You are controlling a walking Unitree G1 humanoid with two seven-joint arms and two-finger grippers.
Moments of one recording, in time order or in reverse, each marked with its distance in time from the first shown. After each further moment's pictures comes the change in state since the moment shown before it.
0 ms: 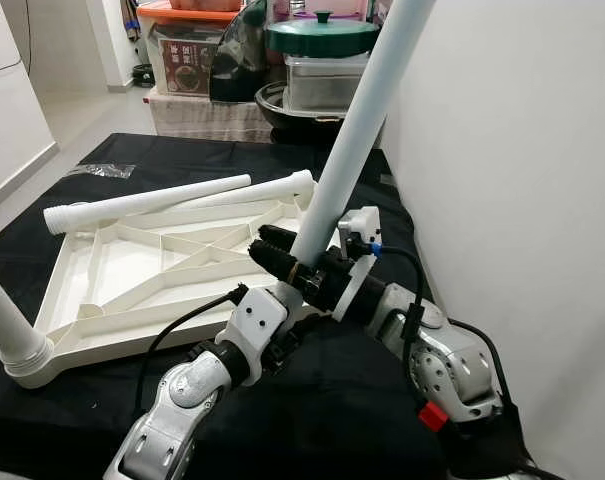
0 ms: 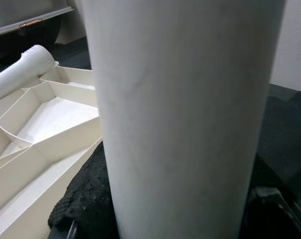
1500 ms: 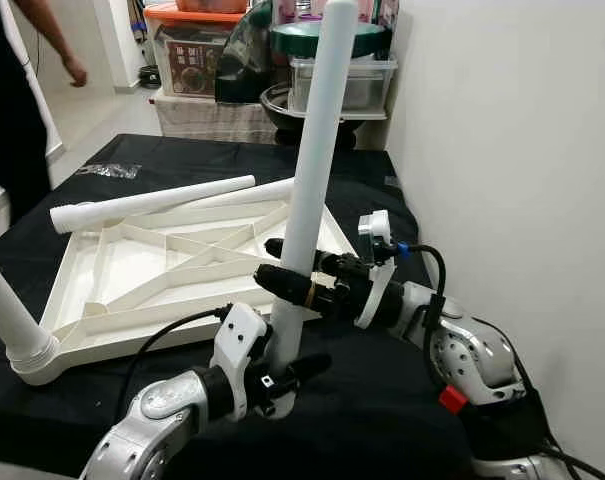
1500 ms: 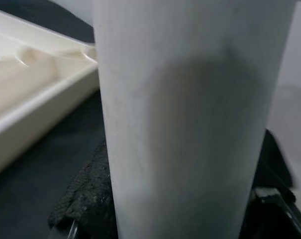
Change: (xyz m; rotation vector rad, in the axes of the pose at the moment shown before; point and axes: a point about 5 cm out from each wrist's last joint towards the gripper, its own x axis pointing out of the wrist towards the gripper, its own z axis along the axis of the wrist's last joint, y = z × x) left arm -0.033 -0.013 -0.007 -0.383 0.075 -0.351; right arm -0.017 -0.014 0.001 0.106 0.059 0.245
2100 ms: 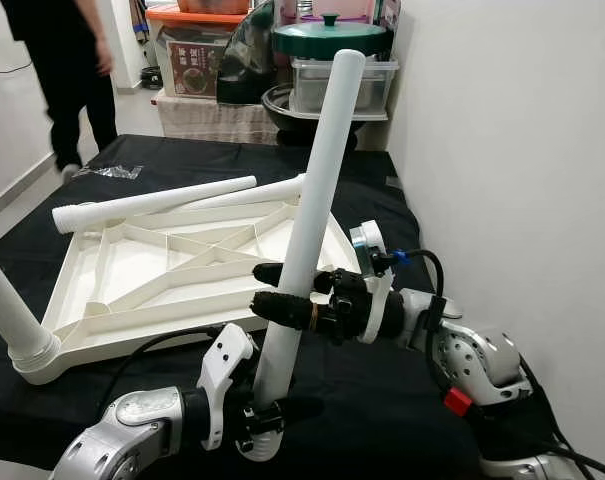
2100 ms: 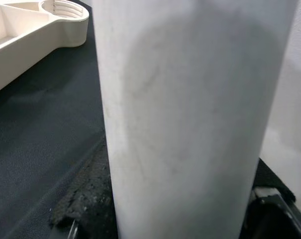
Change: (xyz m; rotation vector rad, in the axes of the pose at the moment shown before) left arm -0.017 0.000 -0.008 -0.015 0.112 -0.126; right arm -0.002 0.010 -0.009 0.096 0.092 0.123
